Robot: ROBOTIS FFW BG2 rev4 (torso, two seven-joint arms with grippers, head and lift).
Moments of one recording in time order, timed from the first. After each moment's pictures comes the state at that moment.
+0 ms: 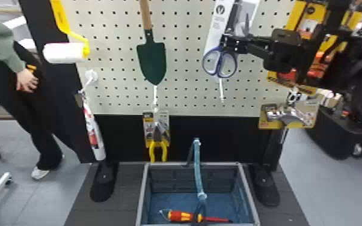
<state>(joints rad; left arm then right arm) 0.66 0.24 -0.28 -1.90 0.22 -0.41 0.35 -0.60 -0.30 0.07 -1.80 -0.48 0.69 0.98</state>
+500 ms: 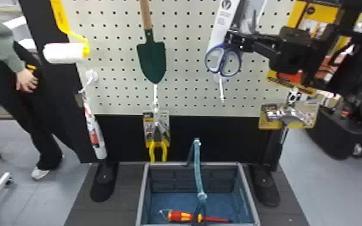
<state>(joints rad) 0.65 0.24 -0.28 -1.90 0.22 -0.41 0.35 -0.53 -0.29 0.02 -1.88 -0.49 0.70 0.96</state>
